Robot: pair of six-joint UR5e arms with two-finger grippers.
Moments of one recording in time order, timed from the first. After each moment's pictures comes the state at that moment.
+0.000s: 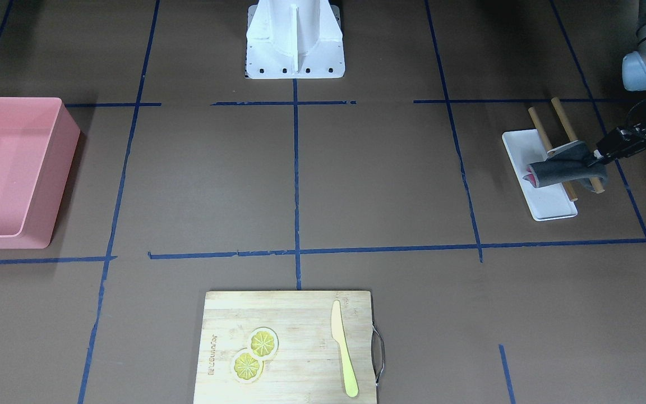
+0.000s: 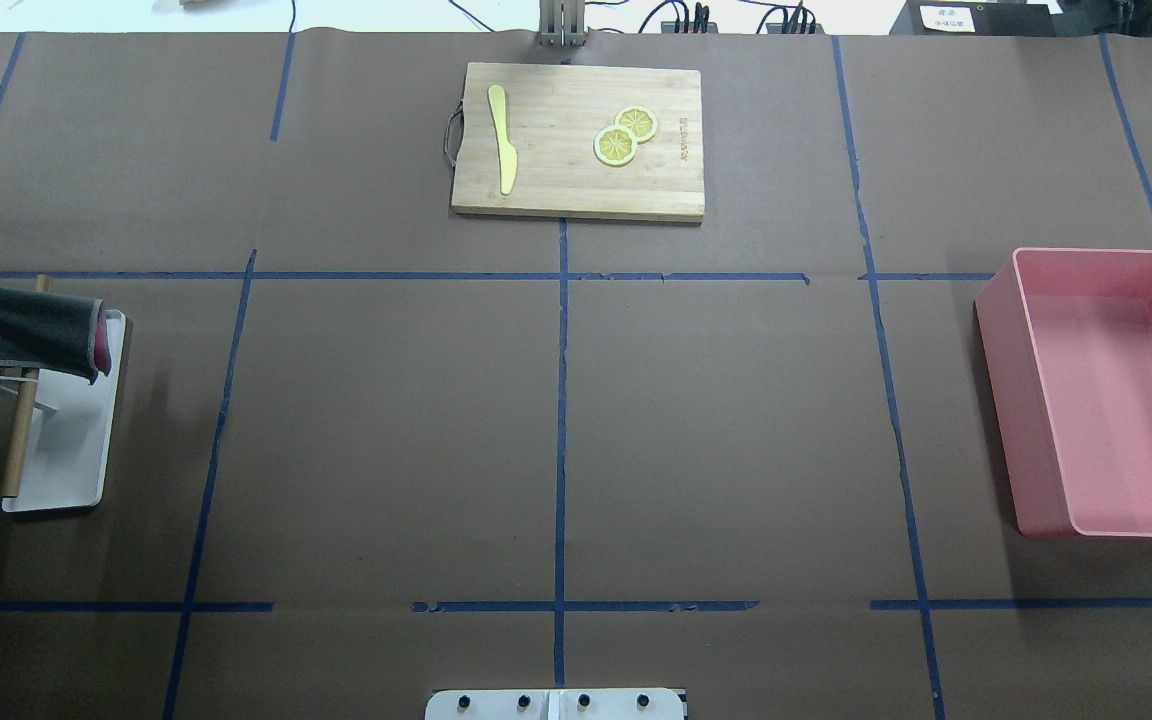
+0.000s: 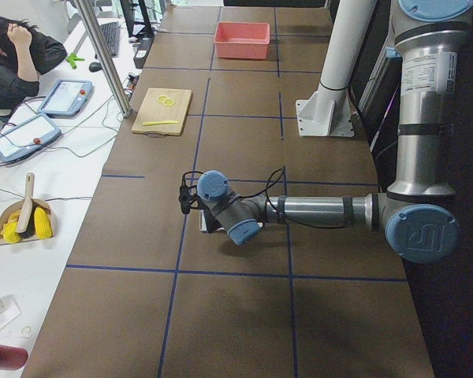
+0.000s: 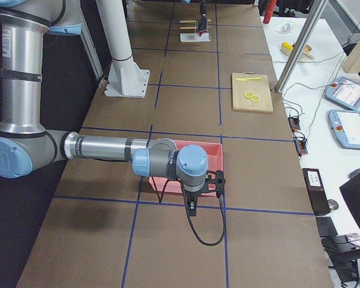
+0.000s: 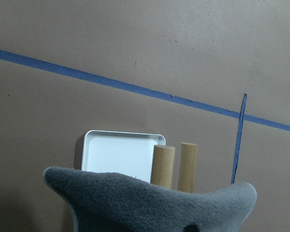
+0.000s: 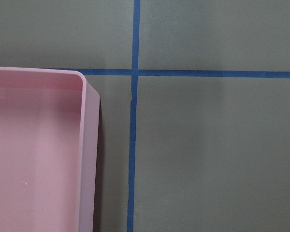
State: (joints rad) left arm -1.25 -1.53 -1.53 -2.50 -2.57 -1.05; right arm 1.65 -1.69 1.70 -1.59 2.37 -0.08
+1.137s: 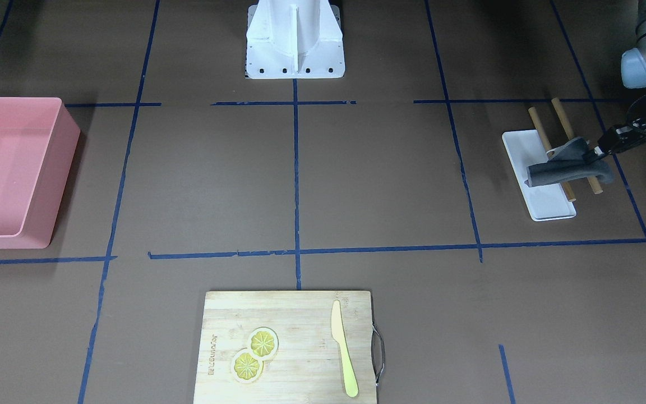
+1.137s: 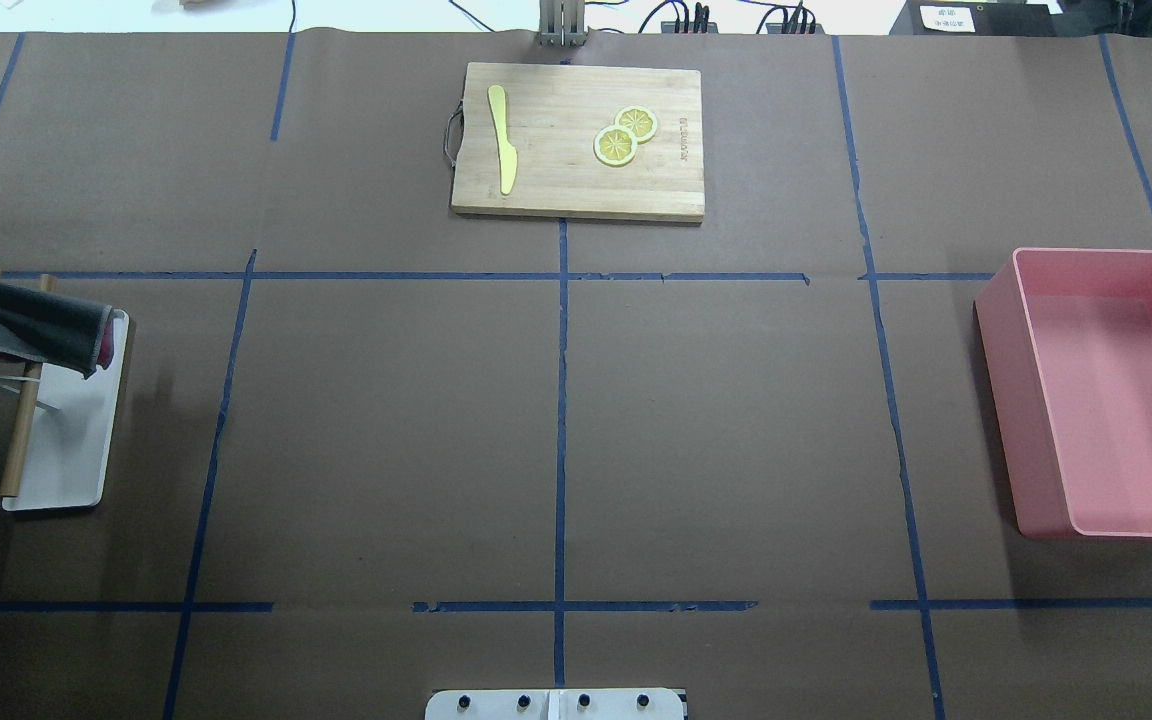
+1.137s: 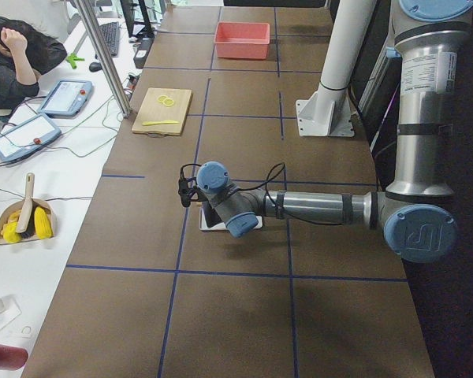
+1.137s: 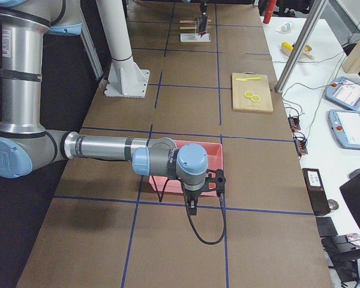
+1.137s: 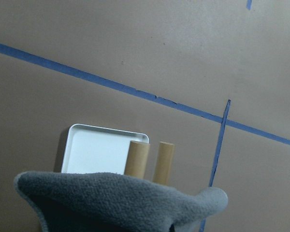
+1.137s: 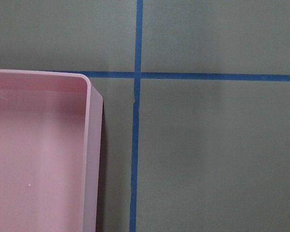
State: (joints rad) left arm -1.25 -1.53 -1.59 -2.50 -2.61 -1.16; right arm 1.65 -1.69 1.71 -1.59 2.38 -0.08
